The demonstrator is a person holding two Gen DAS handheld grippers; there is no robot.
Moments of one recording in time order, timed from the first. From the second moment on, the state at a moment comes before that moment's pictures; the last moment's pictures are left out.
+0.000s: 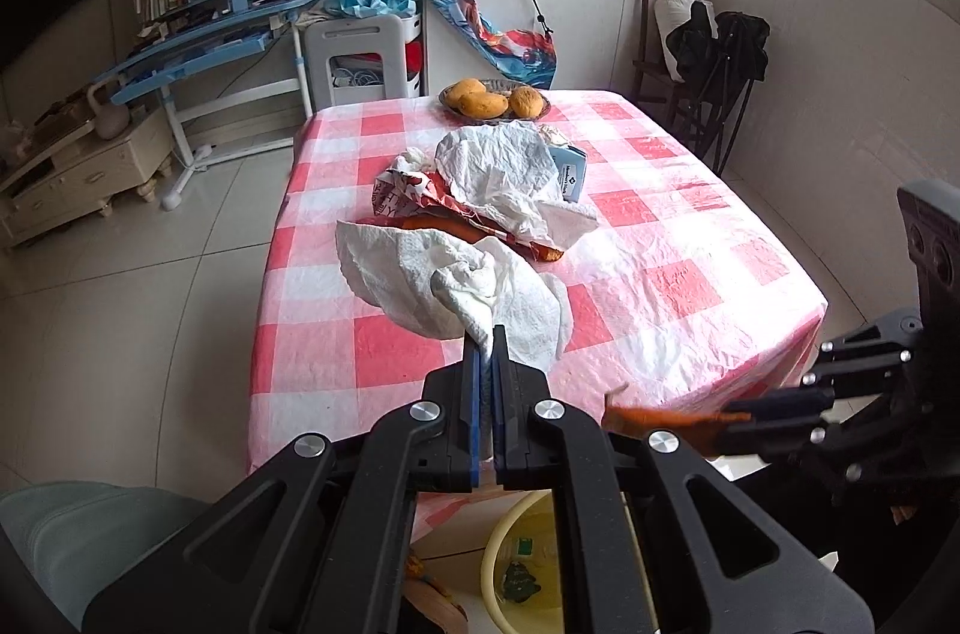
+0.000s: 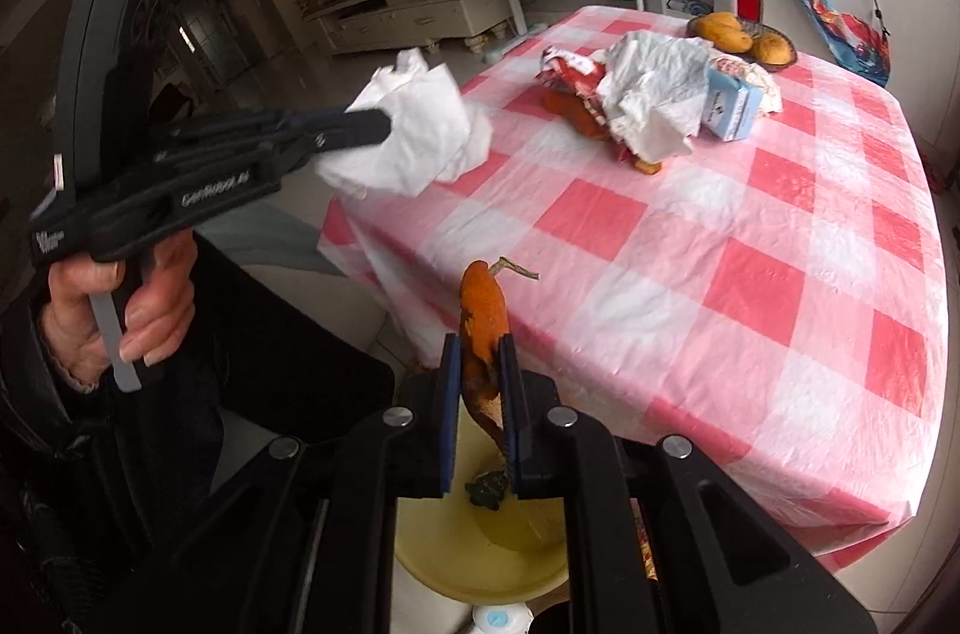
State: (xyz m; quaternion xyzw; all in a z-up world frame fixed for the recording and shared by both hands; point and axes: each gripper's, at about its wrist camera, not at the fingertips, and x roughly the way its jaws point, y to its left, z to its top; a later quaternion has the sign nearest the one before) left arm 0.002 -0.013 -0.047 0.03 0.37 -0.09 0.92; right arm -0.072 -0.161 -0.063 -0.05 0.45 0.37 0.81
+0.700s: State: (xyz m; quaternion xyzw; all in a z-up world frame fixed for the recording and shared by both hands) left arm -0.013 -0.013 -0.051 0.02 0.38 -0.11 0.92; right arm -0.083 -0.184 -0.038 0.02 0.37 0.37 0.85
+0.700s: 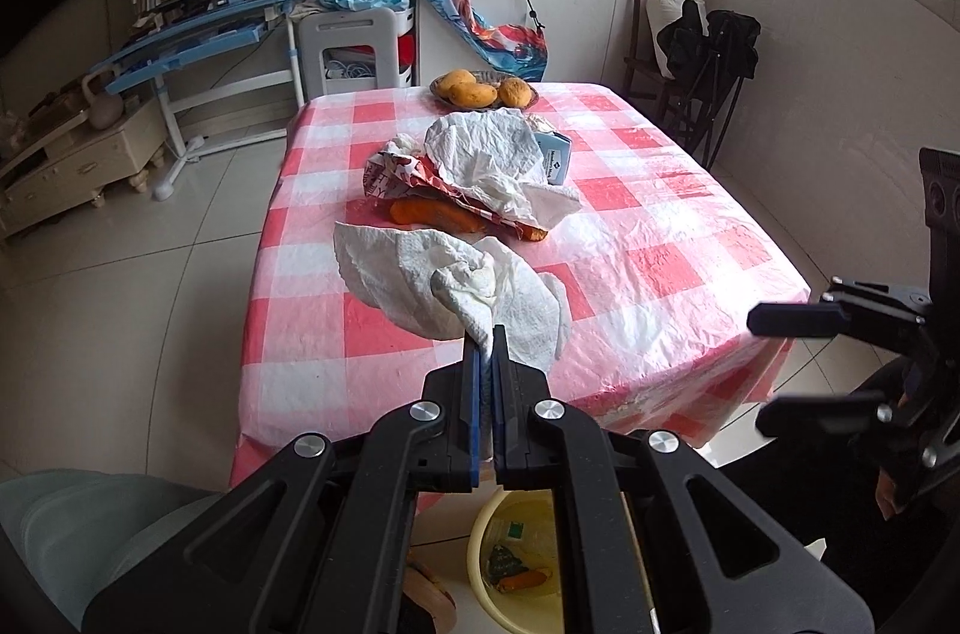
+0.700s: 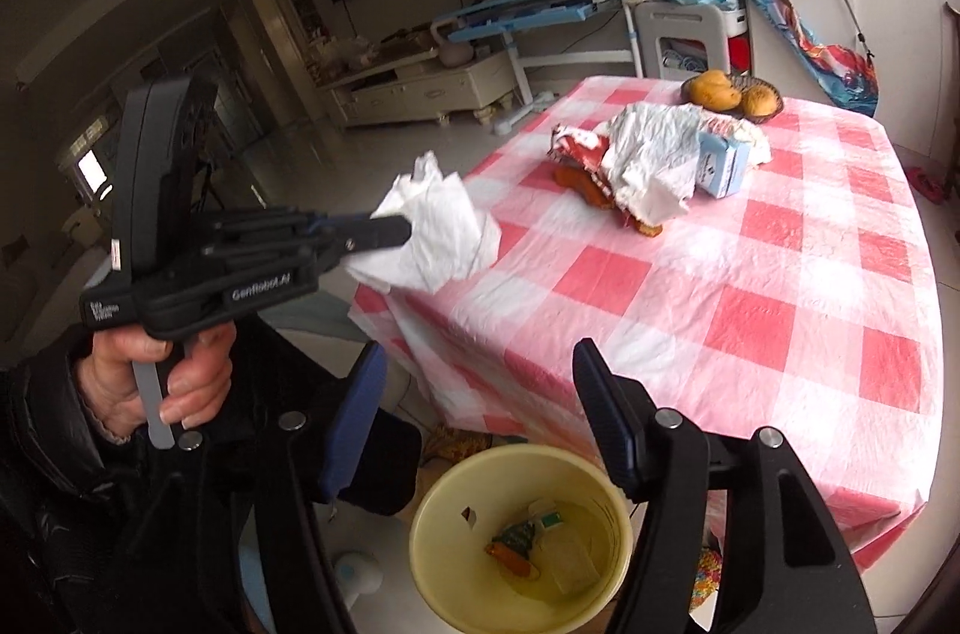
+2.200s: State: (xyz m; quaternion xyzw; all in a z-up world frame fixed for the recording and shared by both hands) left arm -0.049 0.010 -0.066 -0.07 0.39 -0.10 0.91; right arm -0.080 -0.202 -0.031 0.06 0.34 0.33 0.88
